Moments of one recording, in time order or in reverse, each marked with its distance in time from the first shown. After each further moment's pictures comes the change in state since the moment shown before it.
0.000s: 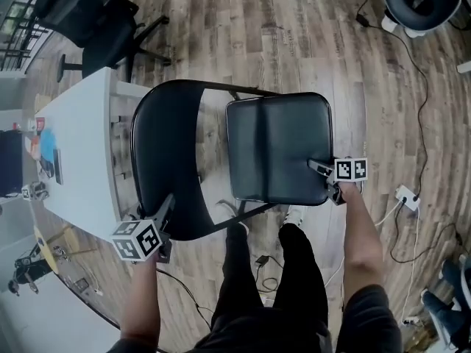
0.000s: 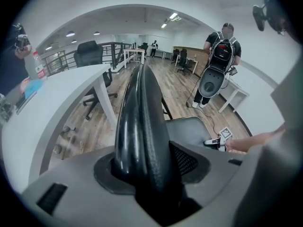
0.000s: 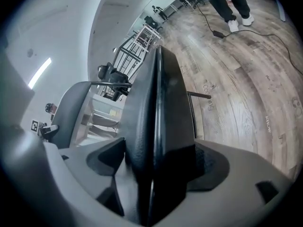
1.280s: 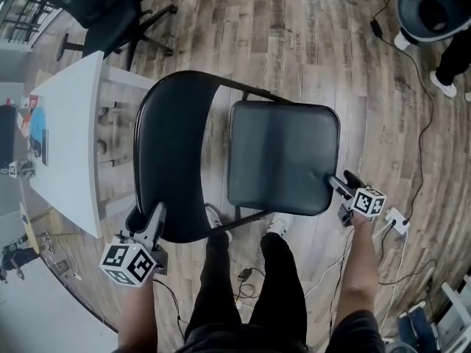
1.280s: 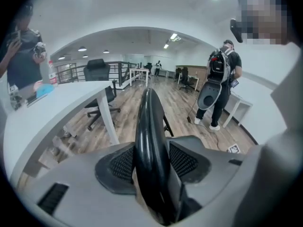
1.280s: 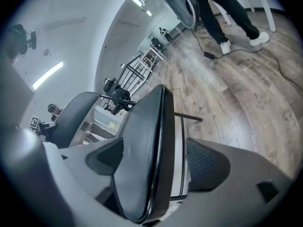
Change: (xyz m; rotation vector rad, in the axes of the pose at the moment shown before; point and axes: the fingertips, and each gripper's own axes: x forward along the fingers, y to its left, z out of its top) left arm -0.009 -0.056 0.004 -0.059 -0.250 0.045; right arm -0.078 -0.087 0.015 -0.082 -0.250 -0.010
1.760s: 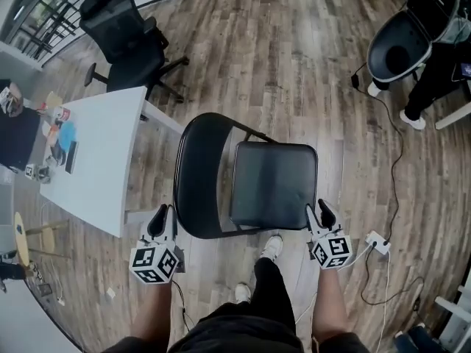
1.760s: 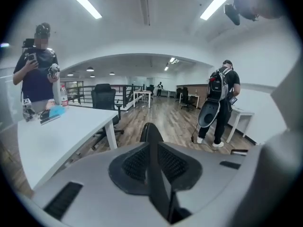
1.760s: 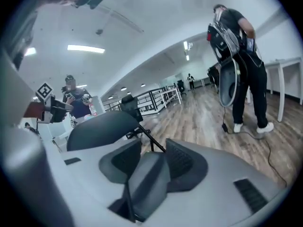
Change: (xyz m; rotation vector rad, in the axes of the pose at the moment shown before) left arm -0.116 -0.026 0.068 0.009 -0.265 0.053; right arm -0.152 0.290 0.080 -0.522 -0.398 -0.136
